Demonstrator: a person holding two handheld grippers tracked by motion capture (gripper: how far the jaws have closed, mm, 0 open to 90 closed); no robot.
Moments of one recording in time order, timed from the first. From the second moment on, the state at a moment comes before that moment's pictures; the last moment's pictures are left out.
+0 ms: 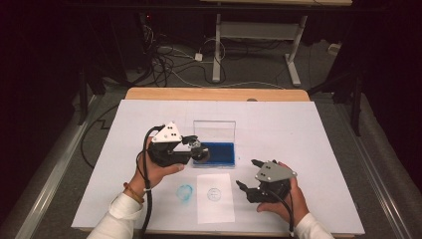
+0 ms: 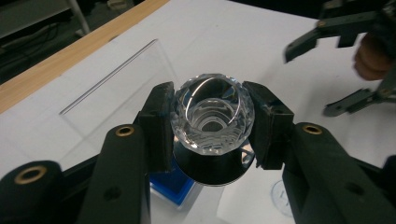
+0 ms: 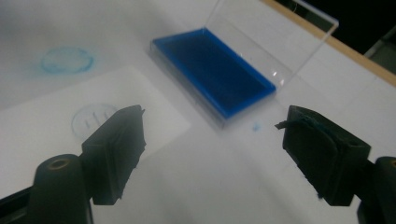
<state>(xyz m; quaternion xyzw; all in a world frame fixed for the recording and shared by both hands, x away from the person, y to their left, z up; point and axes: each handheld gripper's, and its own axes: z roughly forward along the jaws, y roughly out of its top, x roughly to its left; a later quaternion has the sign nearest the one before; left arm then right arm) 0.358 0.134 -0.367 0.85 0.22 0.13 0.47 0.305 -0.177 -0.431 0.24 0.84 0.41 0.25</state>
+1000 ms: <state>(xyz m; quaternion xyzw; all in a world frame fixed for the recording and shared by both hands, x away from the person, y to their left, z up) 0.345 0.092 -0.363 0.86 0.17 0.10 0.48 0.334 -0.123 -0.430 0.21 0.83 0.47 0.20</state>
